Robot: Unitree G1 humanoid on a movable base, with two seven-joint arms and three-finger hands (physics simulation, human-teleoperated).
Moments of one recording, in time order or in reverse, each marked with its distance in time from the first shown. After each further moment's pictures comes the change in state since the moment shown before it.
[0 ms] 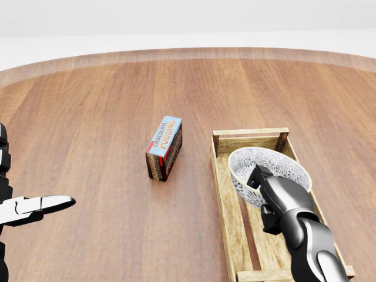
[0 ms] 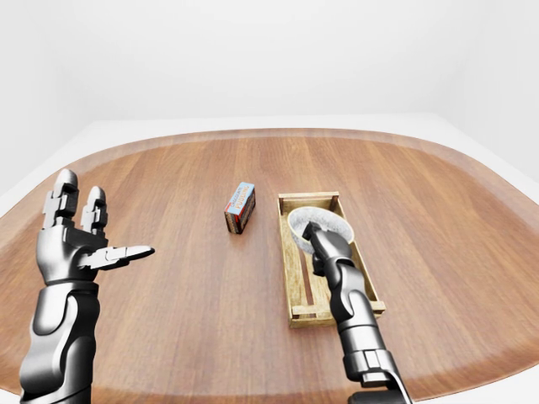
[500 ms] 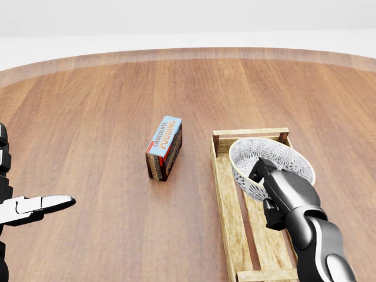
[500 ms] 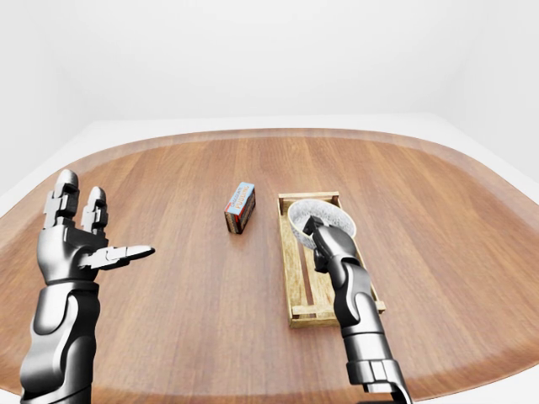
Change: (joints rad) left arm -0.002 0.002 0.000 0.007 0.000 0.000 0.001; right arm 0.047 -0.001 -0.021 -0.156 0.009 0.000 0.055
